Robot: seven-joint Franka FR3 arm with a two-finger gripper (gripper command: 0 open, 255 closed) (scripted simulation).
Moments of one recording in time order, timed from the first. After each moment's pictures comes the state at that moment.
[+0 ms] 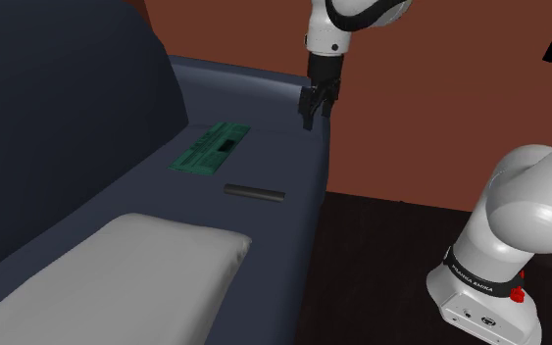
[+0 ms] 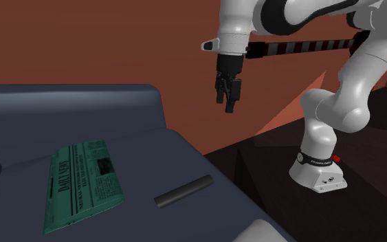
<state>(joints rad) 0.07 -0.48 0.07 -2.32 0.07 1.90 -0.03</state>
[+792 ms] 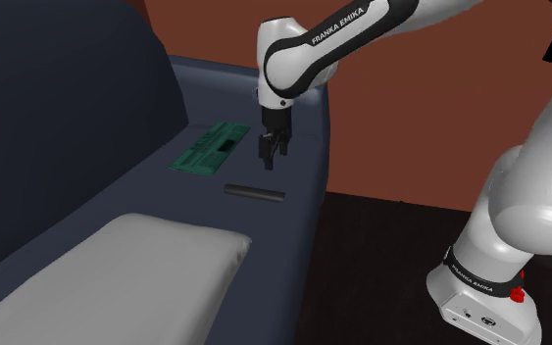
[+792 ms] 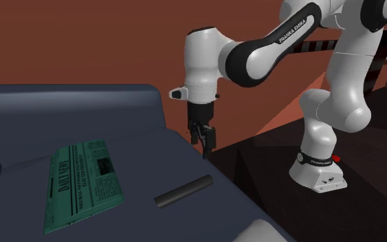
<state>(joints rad) 0.14 -0.08 0.12 -2.21 0.08 2.14 -0.13</state>
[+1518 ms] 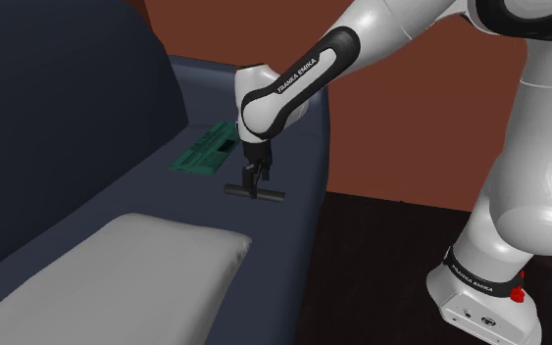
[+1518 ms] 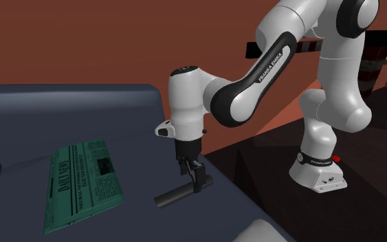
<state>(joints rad) 0.17 0.18 0.15 -2.12 0.06 2.28 -0.16</state>
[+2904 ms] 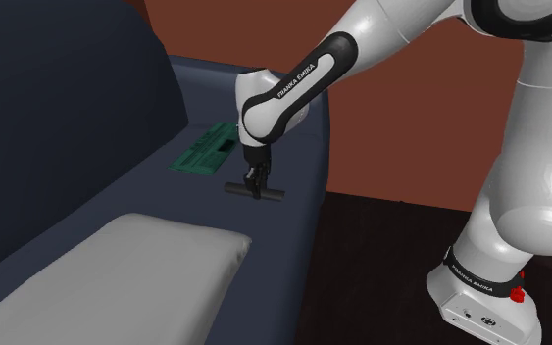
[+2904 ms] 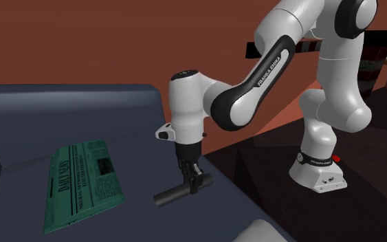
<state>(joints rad) 0.17 0.19 0.15 -2.13 0.06 2.31 -0.16</state>
